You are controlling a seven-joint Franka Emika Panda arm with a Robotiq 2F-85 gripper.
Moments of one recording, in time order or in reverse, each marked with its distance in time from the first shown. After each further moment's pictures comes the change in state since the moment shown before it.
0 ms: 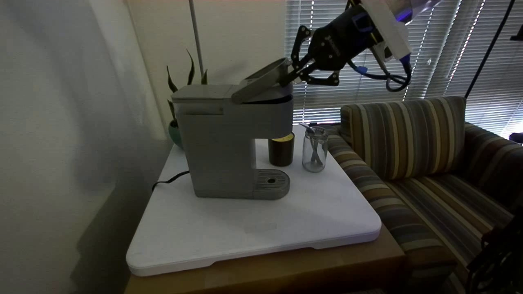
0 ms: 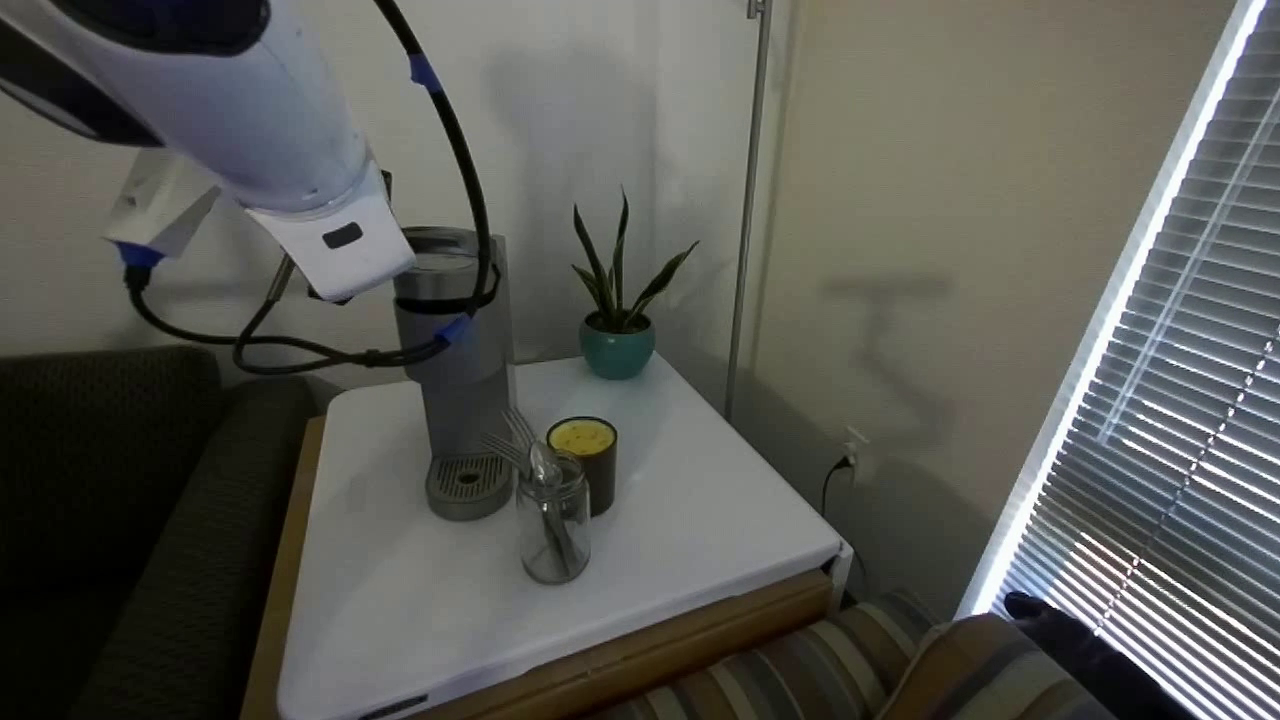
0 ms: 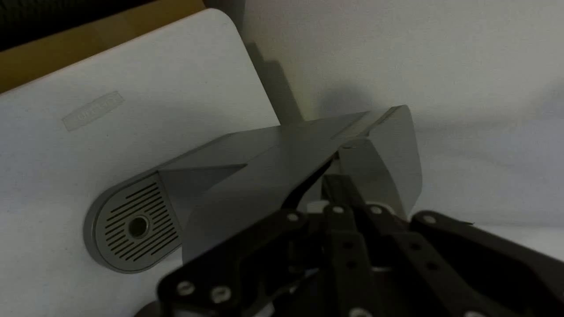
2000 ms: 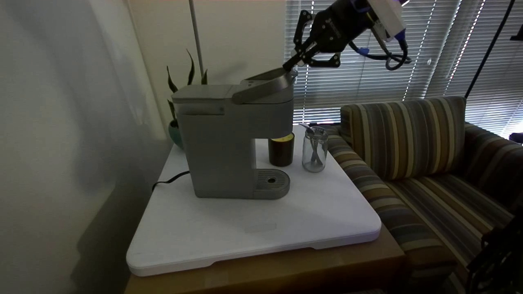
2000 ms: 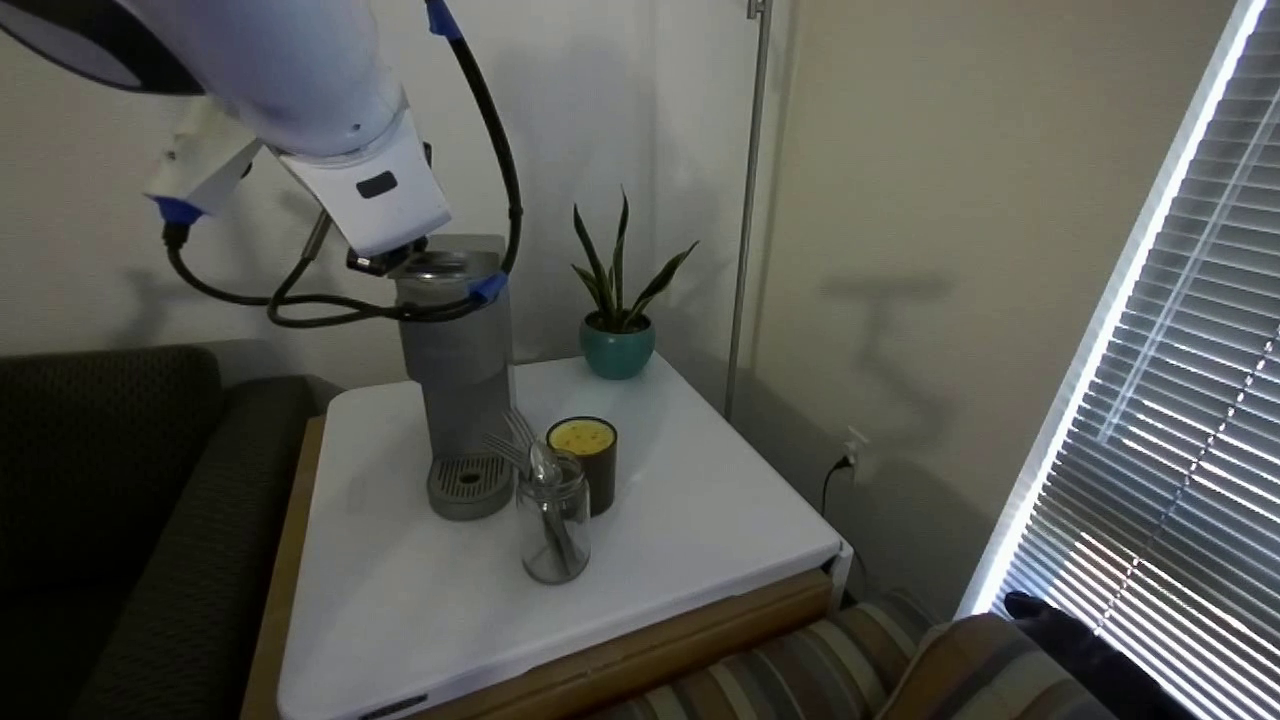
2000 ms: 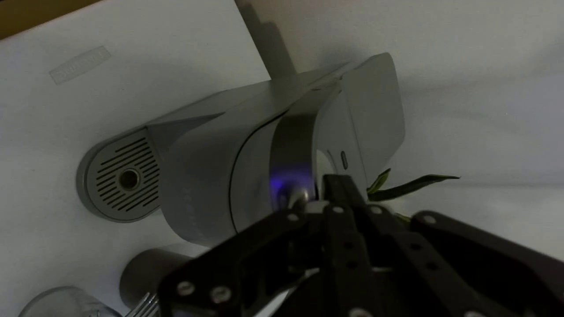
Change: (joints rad) arm -0.064 -0.009 0.031 0.048 -0.130 0.064 0.135
